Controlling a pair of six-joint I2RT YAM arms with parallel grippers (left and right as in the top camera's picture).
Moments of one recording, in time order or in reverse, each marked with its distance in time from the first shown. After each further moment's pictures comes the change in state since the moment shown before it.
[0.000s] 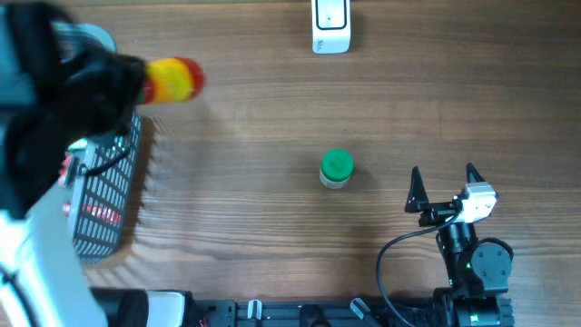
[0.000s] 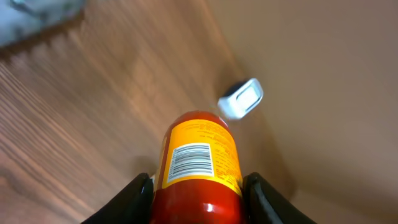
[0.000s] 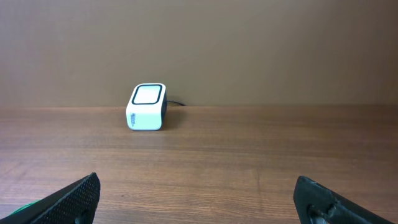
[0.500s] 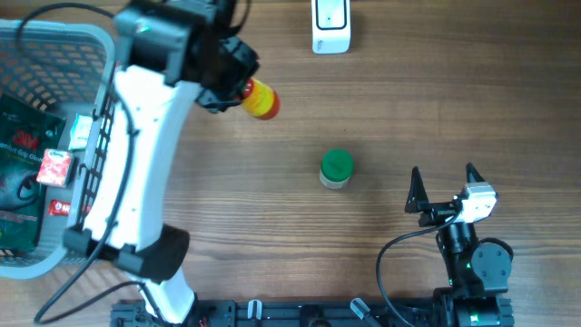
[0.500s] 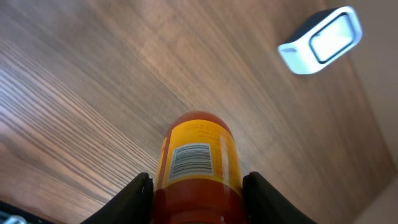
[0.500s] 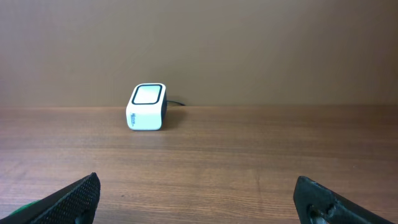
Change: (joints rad) left arm -0.301 0.331 -0.018 0.001 -0.091 -0.145; right arm 0.000 0.000 0.000 0.000 0.000 0.000
